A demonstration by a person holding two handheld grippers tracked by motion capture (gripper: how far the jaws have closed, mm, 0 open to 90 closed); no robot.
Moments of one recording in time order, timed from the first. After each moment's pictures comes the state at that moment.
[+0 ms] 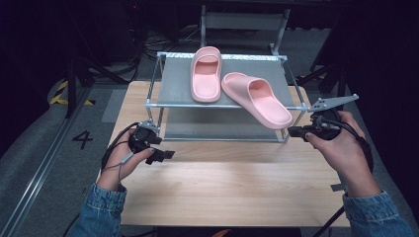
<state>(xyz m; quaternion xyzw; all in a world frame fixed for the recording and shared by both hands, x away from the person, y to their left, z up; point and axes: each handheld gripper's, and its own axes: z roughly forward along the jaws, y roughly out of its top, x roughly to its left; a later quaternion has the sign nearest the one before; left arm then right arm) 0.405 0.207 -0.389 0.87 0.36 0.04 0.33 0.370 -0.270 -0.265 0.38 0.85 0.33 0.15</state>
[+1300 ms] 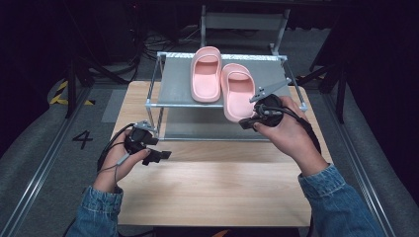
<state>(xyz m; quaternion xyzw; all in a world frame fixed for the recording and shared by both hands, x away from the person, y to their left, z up) 0.399 0.219 -0.390 0.87 0.37 0.04 0.33 0.407 -0.156 -0.261 0.29 0.89 0.33 0.11</state>
